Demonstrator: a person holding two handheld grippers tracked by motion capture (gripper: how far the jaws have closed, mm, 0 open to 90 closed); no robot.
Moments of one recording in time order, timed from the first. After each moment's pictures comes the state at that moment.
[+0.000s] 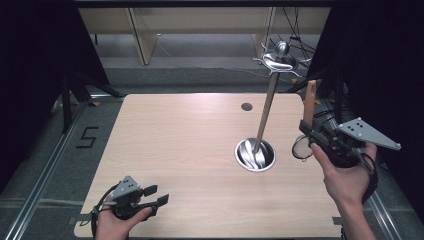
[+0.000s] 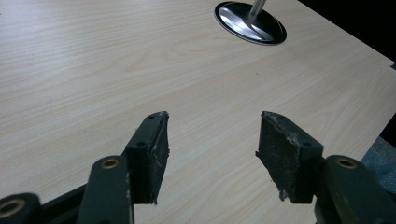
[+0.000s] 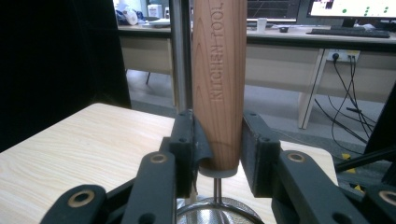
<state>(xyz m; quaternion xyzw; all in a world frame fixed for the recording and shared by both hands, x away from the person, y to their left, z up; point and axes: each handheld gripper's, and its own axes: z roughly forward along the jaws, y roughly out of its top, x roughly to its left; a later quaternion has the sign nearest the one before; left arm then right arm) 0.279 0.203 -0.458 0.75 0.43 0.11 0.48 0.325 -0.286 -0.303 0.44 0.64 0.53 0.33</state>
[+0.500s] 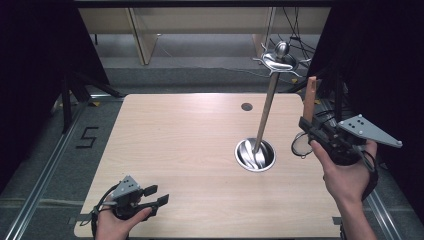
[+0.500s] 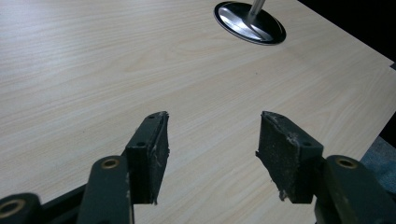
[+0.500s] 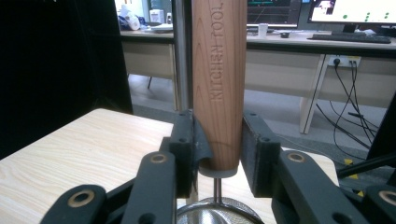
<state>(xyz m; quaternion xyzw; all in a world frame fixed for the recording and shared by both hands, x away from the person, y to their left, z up) 0.279 0.203 -0.458 0.75 0.43 0.11 0.48 0.326 -0.284 -0.296 0.44 0.64 0.53 0.34</state>
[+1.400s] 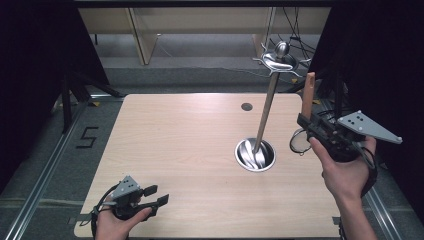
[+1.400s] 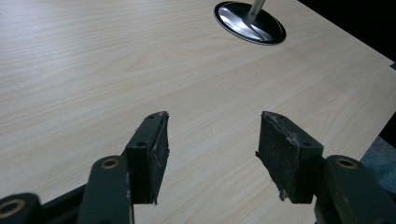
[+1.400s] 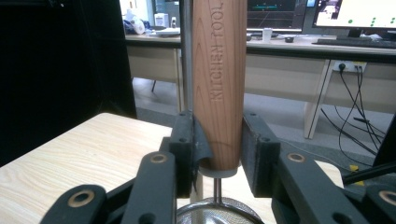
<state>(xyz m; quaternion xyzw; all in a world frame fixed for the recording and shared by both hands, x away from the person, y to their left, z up) 0.279 0.203 -0.458 0.76 0.43 0.11 0.48 0.329 -0.280 -0.289 0.43 0.64 0.54 0.33</state>
